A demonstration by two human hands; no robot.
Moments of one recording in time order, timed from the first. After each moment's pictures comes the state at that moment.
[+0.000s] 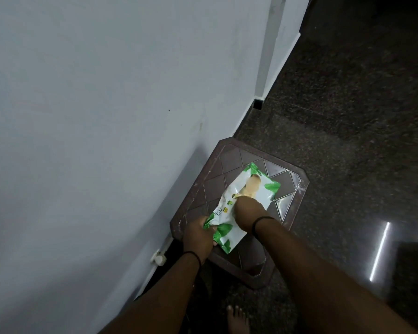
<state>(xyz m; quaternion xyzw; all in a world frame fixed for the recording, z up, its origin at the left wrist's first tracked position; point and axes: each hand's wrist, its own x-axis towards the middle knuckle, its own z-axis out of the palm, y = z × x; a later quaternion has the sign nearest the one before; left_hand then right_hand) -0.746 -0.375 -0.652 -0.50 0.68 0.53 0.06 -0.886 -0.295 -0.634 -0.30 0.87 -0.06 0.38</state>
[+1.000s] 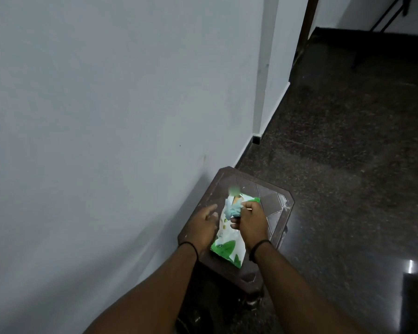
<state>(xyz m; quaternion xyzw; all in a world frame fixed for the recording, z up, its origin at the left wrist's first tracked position) -0.767 -0.372 -0.541 -0.43 0.72 0.54 0.02 -0.847 -0.270 -0.537 0.12 0.67 -0.68 0.28</state>
